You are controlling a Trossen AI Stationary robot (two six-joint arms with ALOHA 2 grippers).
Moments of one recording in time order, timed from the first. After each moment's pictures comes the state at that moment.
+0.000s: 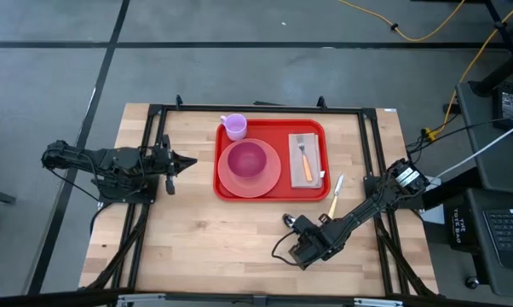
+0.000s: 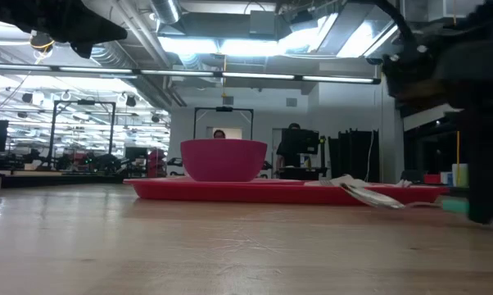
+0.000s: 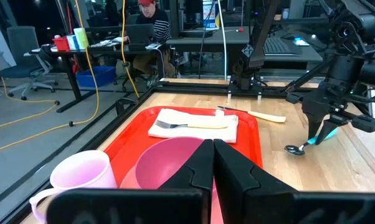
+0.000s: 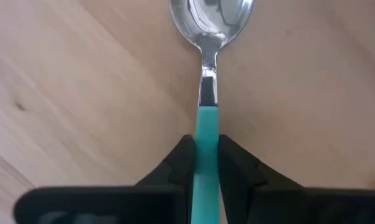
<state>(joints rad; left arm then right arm) -0.19 0.29 0.37 -0.21 -0.45 -0.04 0.64 1.91 1.19 -0.77 0.22 1.41</state>
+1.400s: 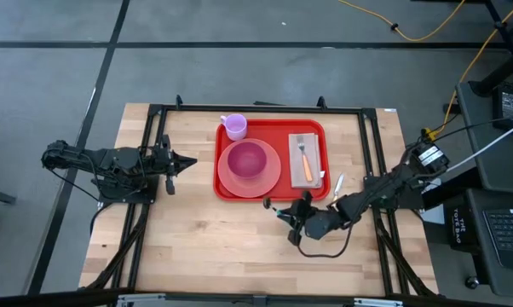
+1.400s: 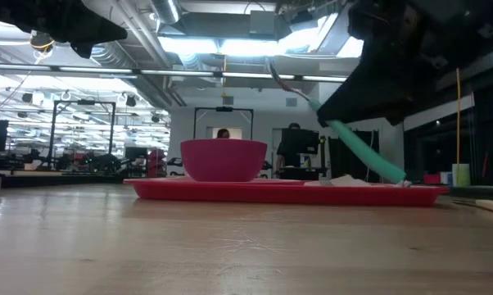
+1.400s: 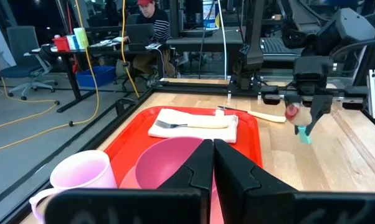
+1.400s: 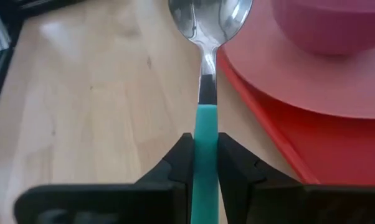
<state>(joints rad) -0.19 0.29 0.37 -0.21 -0.45 -0.04 0.52 1.62 0.74 0.19 0.61 0.67</state>
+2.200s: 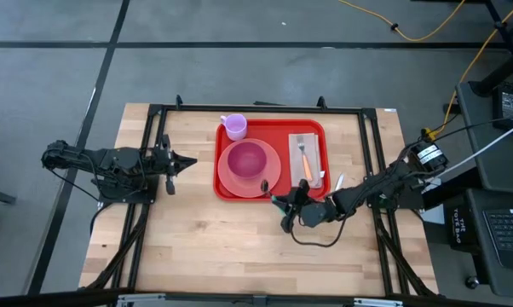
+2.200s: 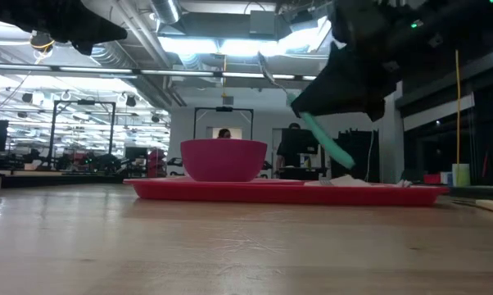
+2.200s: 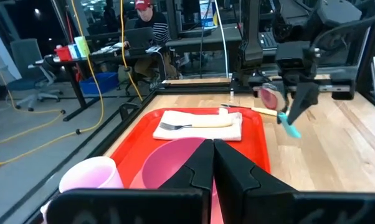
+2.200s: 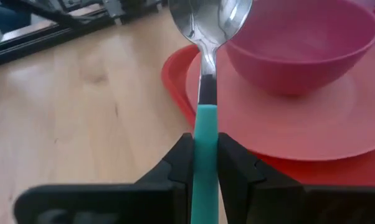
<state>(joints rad) -0.19 0.29 0.37 -0.21 -0.45 0.03 0.43 1.62 0.74 0.29 0.67 0.62</state>
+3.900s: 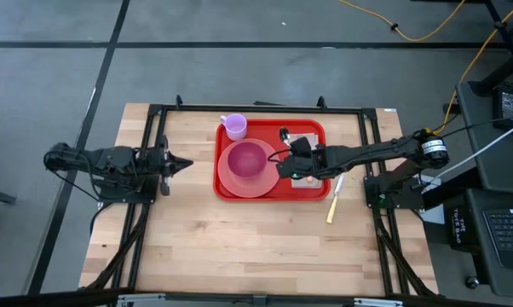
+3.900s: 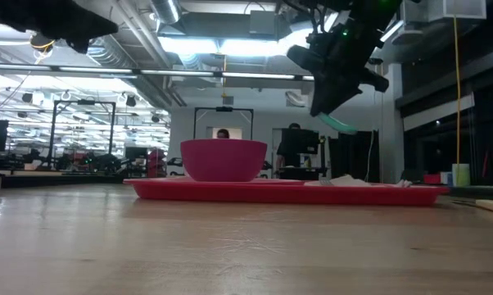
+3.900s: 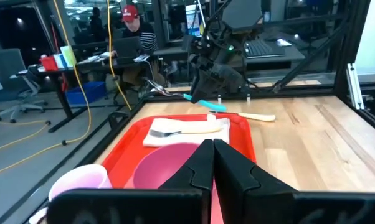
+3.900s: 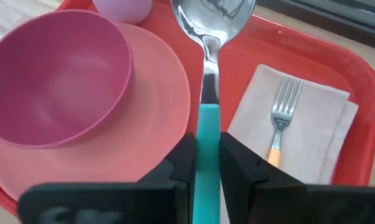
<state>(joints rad) -0.19 0.21 0.37 -0.25 -0.39 0.05 0.04 1.56 1.14 -0.72 0.62 1.00</state>
